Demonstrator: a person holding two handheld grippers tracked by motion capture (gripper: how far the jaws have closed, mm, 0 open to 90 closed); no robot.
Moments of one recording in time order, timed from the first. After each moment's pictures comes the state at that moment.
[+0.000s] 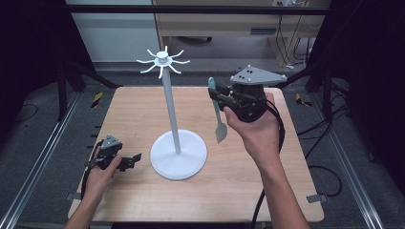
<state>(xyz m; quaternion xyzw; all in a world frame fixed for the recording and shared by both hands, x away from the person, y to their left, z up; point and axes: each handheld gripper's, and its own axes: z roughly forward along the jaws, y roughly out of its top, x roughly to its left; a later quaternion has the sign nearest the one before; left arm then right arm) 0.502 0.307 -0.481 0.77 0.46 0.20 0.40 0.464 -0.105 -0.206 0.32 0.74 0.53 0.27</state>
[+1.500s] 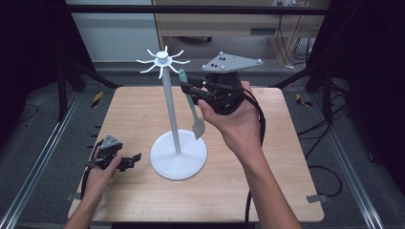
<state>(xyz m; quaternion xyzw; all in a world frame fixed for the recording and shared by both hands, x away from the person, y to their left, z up) 0.502 0.307 -0.480 0.77 0.46 0.20 0.40 0.458 -0.059 -0.175 0.27 0.75 0.55 0.24</state>
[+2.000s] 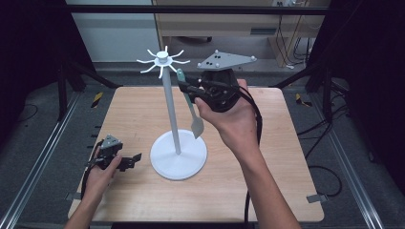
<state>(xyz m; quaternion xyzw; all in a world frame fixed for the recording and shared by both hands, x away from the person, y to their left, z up) 0.502 0.306 -0.481 0.77 0.46 0.20 0.40 0.465 -0.053 -0.176 0.27 0.76 0.54 0.23</state>
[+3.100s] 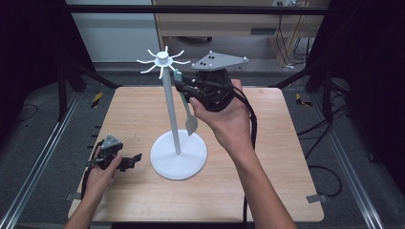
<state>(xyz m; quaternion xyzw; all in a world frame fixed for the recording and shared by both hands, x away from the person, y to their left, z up) 0.502 0.306 -0.481 0.77 0.45 0.20 0.40 0.470 -0.043 -0.181 0.28 0.76 0.54 0.24</state>
